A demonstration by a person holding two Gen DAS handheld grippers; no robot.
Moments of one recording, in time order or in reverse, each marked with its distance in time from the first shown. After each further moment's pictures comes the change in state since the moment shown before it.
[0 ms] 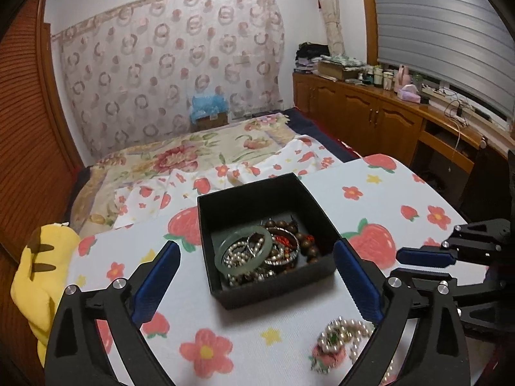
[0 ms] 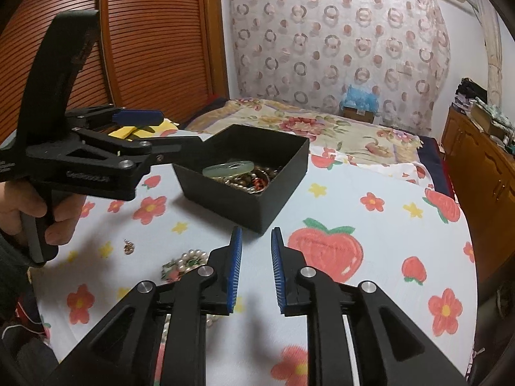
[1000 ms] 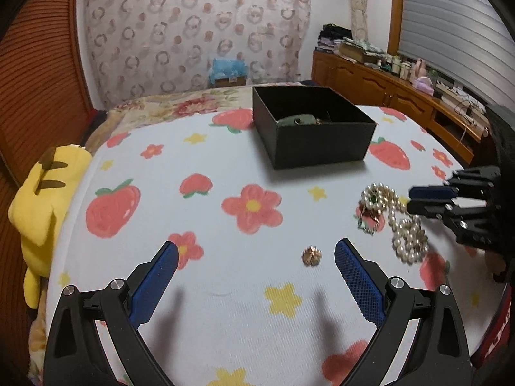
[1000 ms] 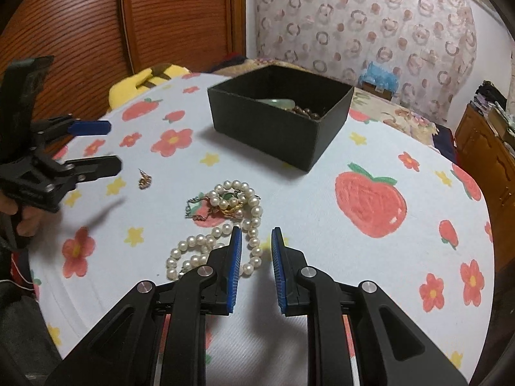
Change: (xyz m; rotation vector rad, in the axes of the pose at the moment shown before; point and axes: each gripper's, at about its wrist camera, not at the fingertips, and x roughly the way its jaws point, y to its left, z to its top) left arm -0.035 0.045 -0.118 -0.125 0.127 0.003; right arm 0.024 0.038 -0.035 -0.100 0.187 0.011
